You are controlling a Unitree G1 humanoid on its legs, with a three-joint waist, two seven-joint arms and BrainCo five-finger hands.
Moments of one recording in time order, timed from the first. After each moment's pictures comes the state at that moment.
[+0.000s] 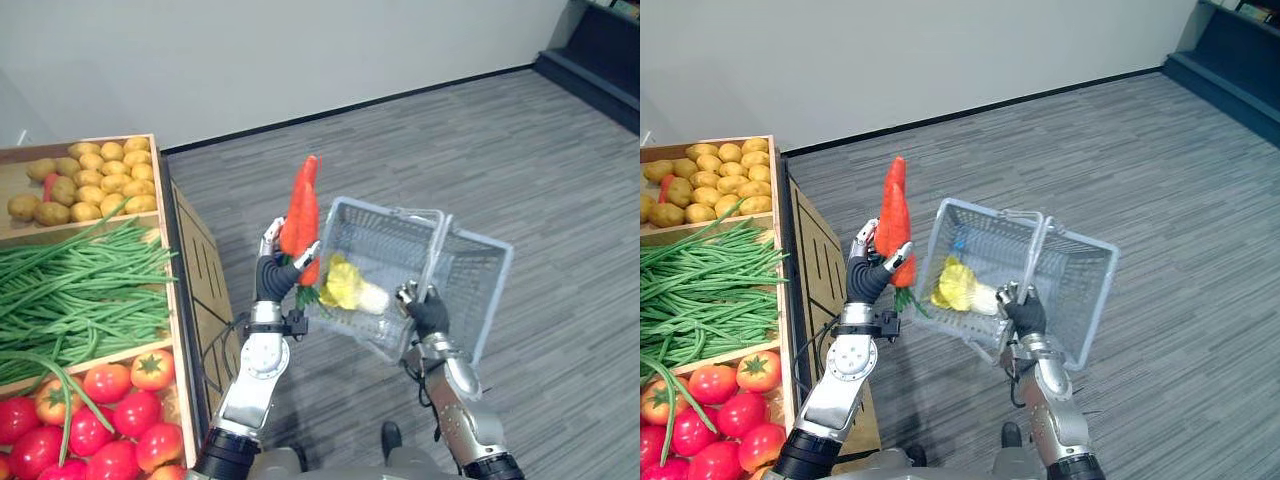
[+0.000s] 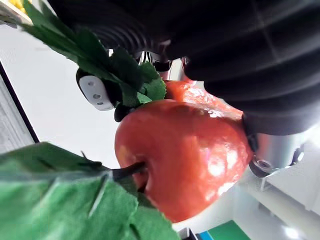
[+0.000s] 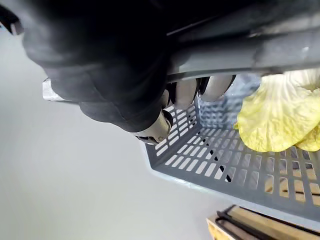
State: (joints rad) left arm -0.02 0.04 -0.26 -0.02 0.22 -0.20 0.33; right arm 0.08 -0.09 0.24 0.04 0.59 -0.06 0.00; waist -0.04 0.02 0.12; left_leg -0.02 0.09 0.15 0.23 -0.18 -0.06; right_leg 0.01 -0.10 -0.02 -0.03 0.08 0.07
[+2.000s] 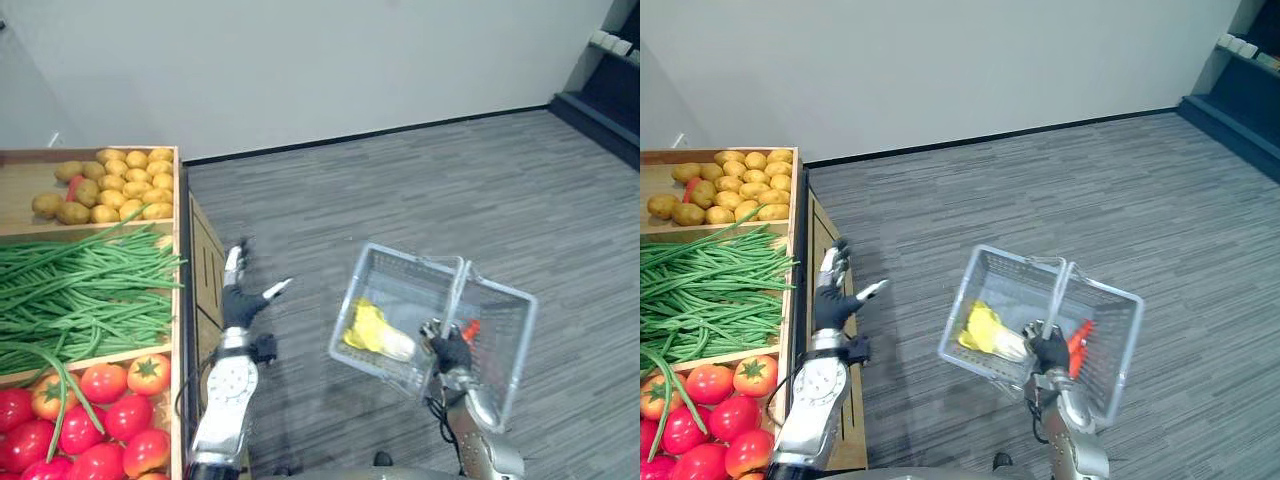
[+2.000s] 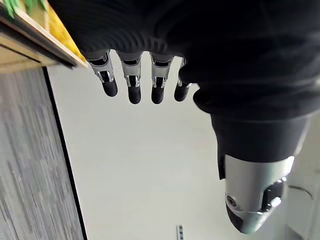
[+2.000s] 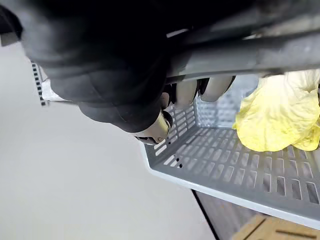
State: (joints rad) left arm 0.25 0.04 0.04 -0.09 0.04 -0.20 0.25; right arm 0.25 -0.07 -0.11 0.17 0.37 -0.05 -0.01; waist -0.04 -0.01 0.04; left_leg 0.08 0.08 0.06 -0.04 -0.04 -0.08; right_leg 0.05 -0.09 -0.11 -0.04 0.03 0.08
